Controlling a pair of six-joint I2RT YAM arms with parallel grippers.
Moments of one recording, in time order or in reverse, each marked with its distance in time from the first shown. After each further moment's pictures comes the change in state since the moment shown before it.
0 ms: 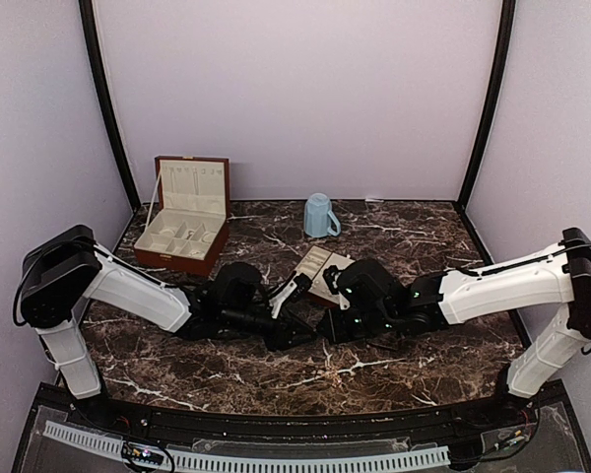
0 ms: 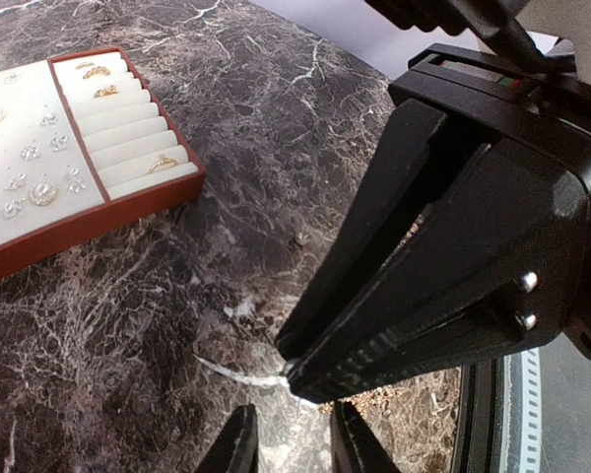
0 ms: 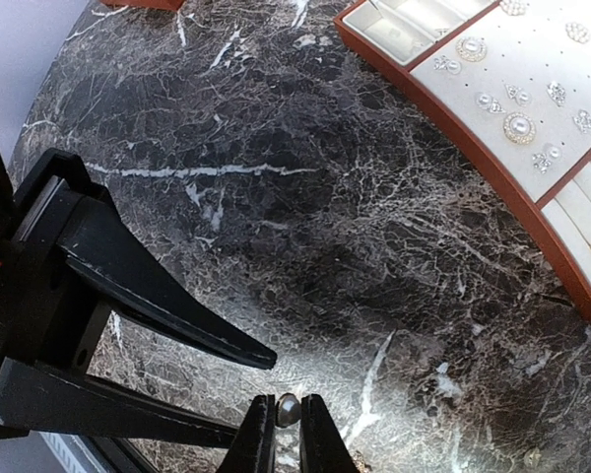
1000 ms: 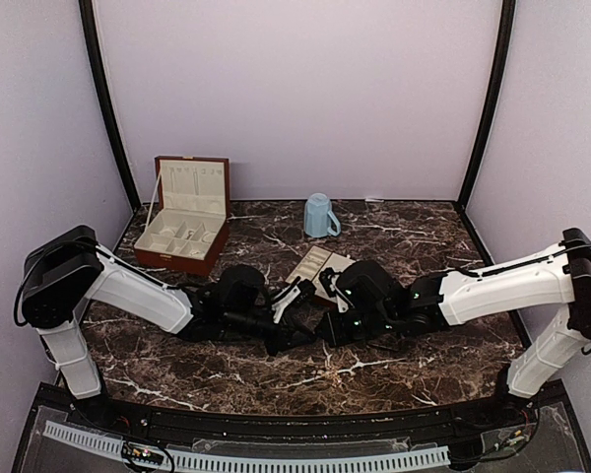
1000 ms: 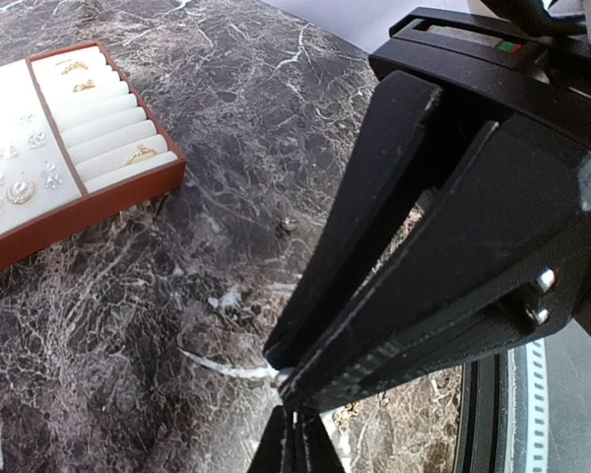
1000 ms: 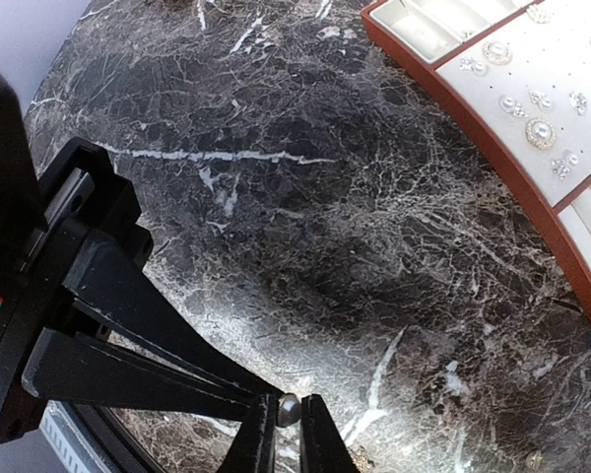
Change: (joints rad) left arm -0.009 0.010 0.008 -0.021 0.007 0.048; right arm 0.010 -0.002 0.000 0.000 -0.033 -0.049
